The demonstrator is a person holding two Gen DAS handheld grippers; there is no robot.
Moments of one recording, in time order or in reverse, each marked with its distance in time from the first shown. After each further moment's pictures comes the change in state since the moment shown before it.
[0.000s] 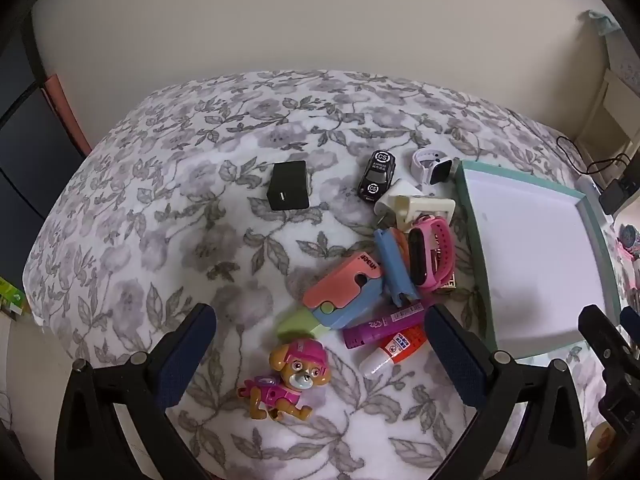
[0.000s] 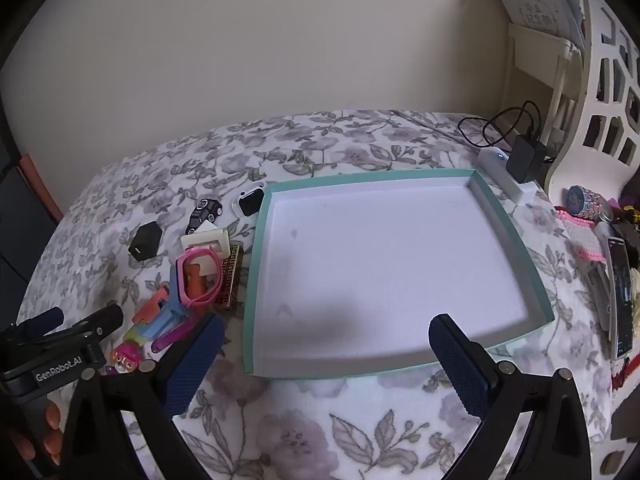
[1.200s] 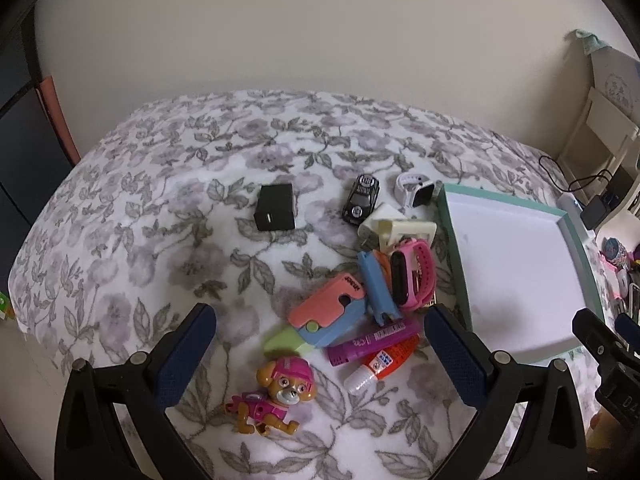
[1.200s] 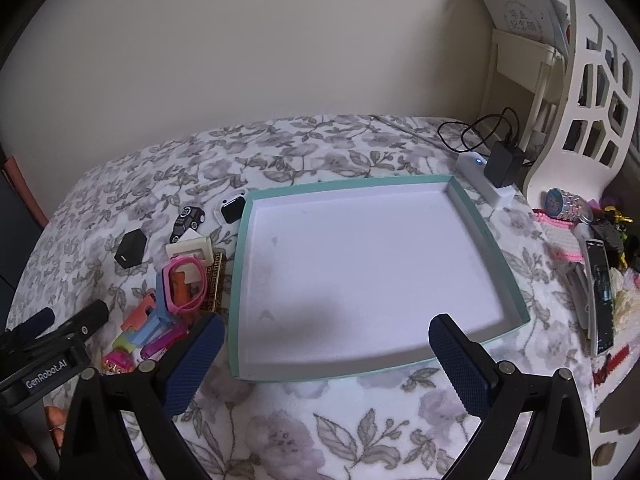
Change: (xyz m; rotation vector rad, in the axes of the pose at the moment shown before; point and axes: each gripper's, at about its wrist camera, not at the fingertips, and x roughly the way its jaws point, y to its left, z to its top) left arm -0.011 0.002 0.001 -0.011 -0.100 -0.070; right arm -0.010 -0.001 0.006 0.009 -0.001 -0.077
